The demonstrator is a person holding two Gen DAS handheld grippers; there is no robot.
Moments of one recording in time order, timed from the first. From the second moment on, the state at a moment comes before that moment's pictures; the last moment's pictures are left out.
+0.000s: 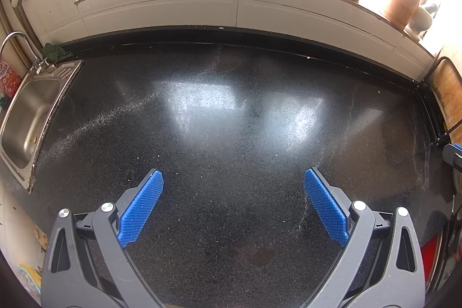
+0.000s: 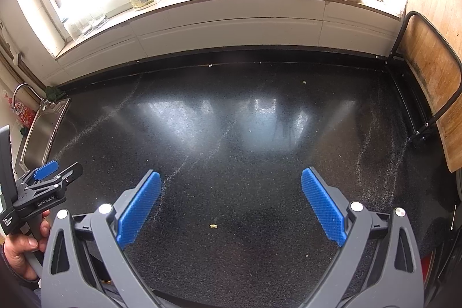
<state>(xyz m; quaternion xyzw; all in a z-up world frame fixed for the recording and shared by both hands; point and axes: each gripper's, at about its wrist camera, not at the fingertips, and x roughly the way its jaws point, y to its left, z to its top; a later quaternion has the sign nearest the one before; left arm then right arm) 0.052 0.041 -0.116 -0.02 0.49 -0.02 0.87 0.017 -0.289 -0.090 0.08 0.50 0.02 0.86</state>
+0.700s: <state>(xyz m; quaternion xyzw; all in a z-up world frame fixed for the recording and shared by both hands) 0.043 0.038 -0.109 -0.01 0.47 -0.03 0.88 0.012 -0.292 -0.091 0.08 0.50 0.03 0.86</state>
